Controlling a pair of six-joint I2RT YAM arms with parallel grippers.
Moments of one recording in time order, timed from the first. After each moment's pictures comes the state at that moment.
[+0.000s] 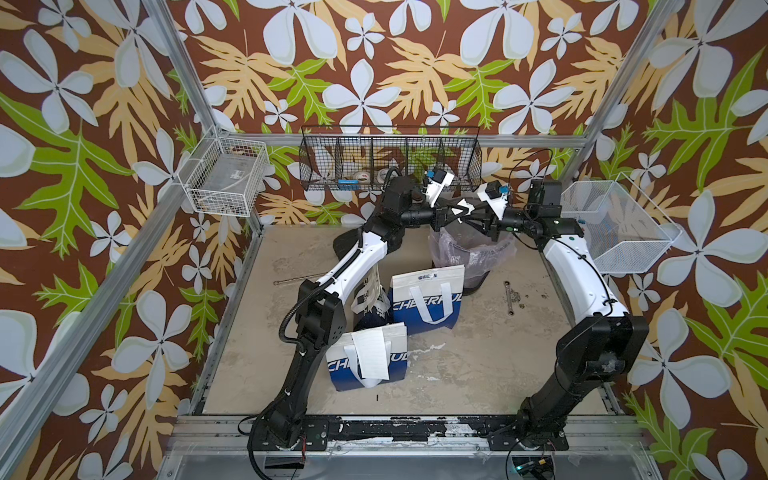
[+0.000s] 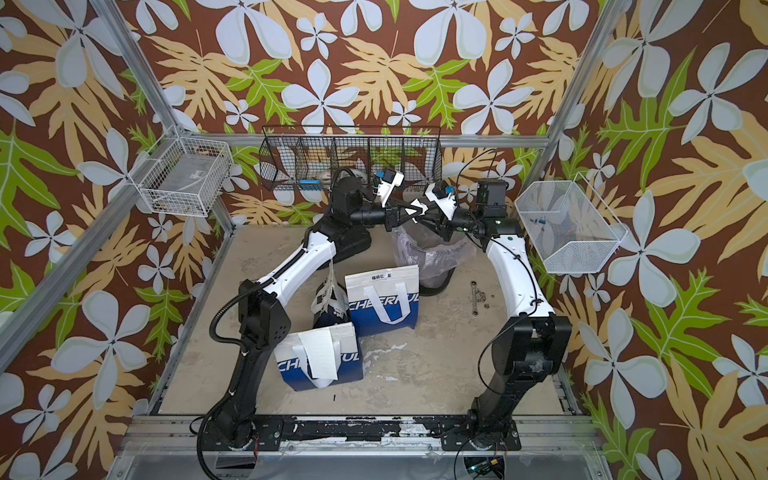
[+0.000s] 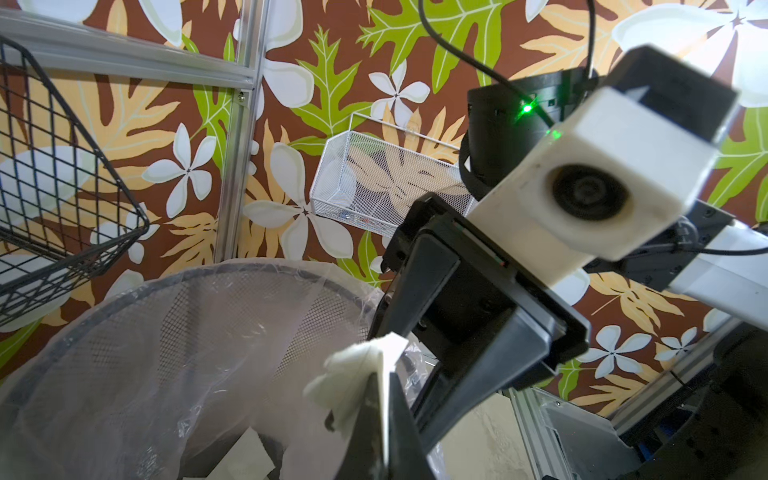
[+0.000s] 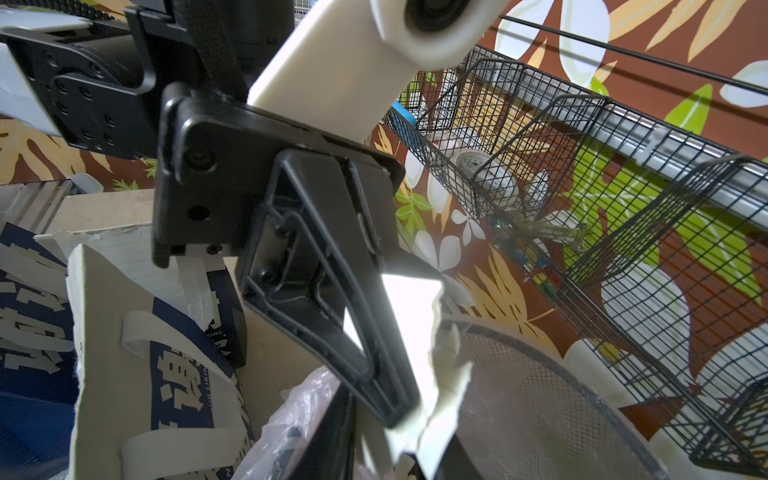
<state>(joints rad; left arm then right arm) -0.59 2.30 2.34 0.00 0.85 -0.38 0.00 1.74 1.76 -0.52 -1.03 -0.65</state>
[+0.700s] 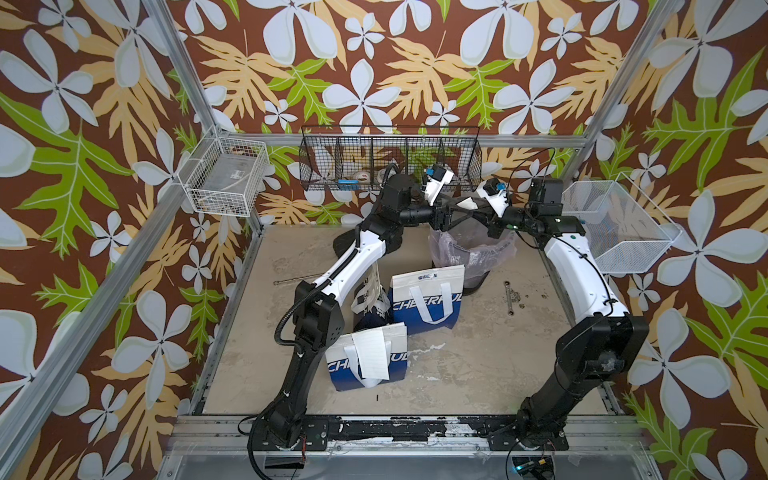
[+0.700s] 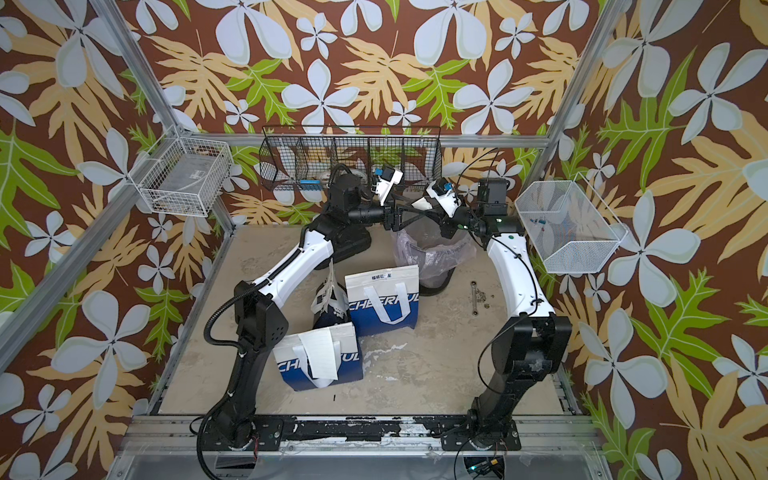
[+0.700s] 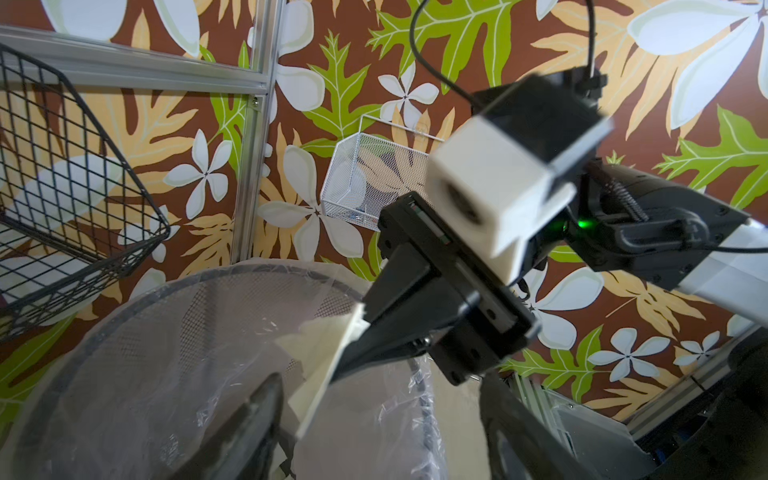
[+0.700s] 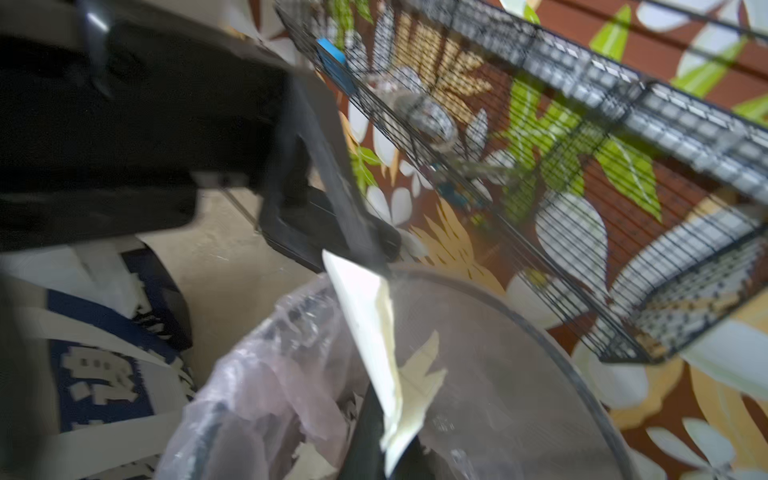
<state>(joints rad) -0.58 2.25 2.34 -0.11 0.78 -0.29 -0.01 1.76 1.80 -0.57 -0.74 -0.62</state>
